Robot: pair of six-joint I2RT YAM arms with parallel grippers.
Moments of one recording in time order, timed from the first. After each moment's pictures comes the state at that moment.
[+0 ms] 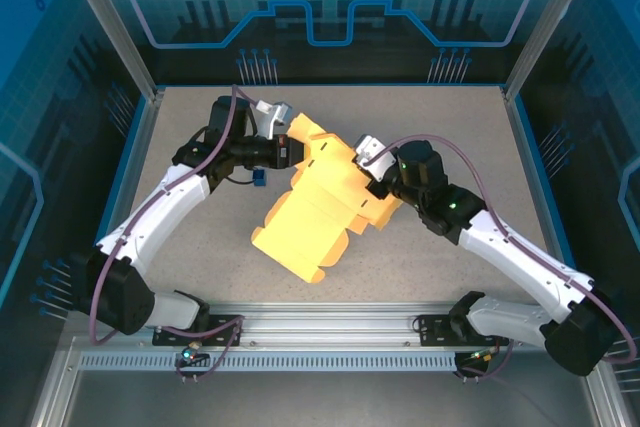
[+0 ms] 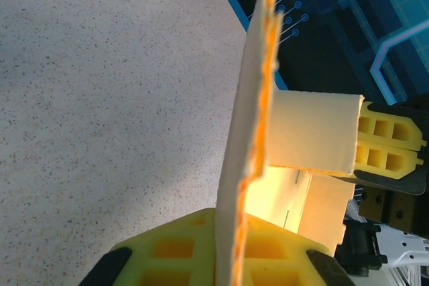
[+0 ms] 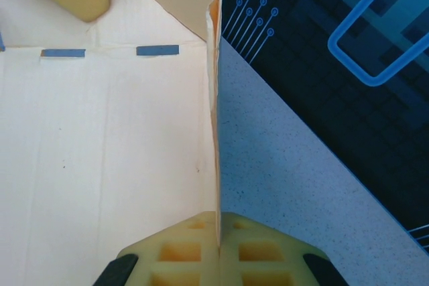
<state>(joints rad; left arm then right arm) -0.33 1.37 1.22 -0.43 0.69 -0.41 0.64 1.11 0.94 -0.24 0.03 -0.42</state>
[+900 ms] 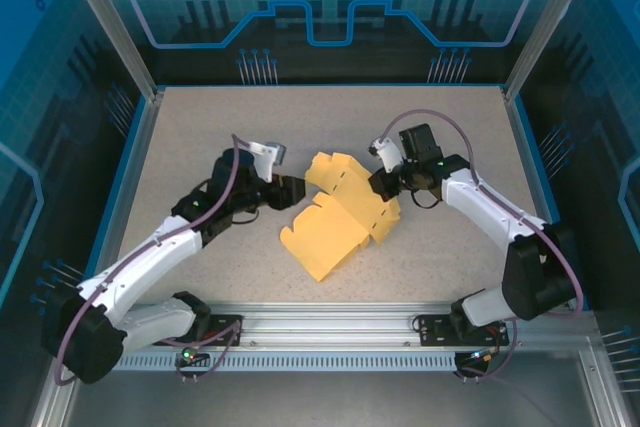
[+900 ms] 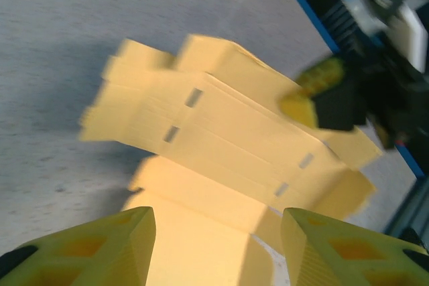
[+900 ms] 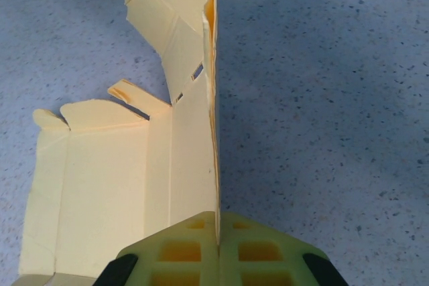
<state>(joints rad) -0.53 1.10 0.80 -0.22 0.28 -0.43 0.37 1.46 1.05 -0.54 -0.36 -0.11</state>
